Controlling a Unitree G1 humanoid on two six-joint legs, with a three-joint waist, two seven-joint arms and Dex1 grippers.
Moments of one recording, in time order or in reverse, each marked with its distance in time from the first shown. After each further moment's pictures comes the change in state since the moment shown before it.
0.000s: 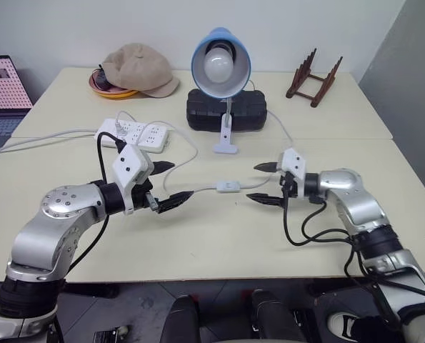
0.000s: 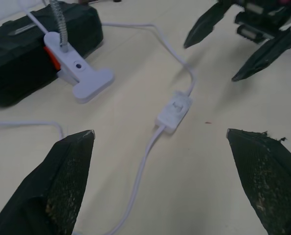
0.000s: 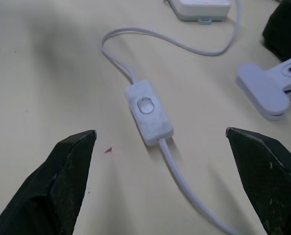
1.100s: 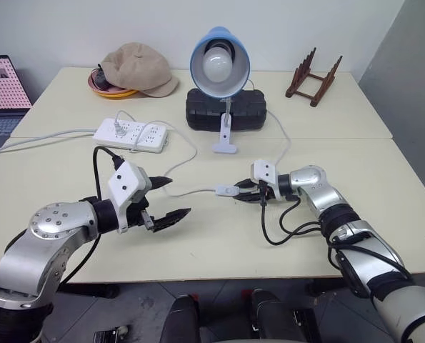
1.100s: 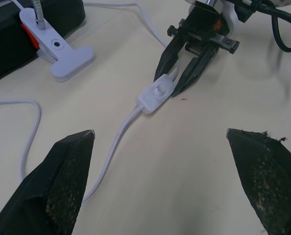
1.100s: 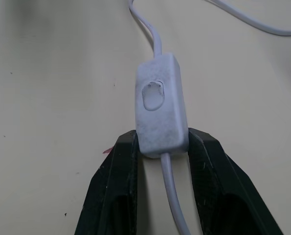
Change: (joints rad) left arm 0.143 0.023 0.068 -0.128 -0.032 0.045 0.035; right arm -0.237 0.172 0.055 0.597 -0.175 -0.394 0.081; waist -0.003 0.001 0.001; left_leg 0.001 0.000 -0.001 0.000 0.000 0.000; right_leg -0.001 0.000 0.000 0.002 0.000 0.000
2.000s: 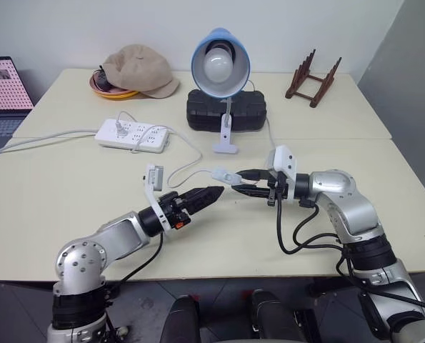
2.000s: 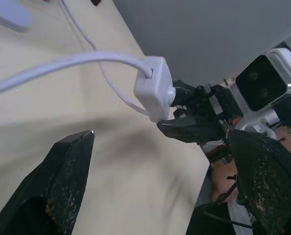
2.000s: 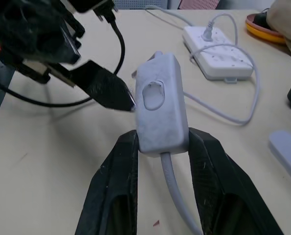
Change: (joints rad) left arm -0.125 -0.454 0.051 0.204 -0.782 0.427 0.553; right arm 0.334 -0.105 -0.117 -0.999 0.241 0.625 -0.127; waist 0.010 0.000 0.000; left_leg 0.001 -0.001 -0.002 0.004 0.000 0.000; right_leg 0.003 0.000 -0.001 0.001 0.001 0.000
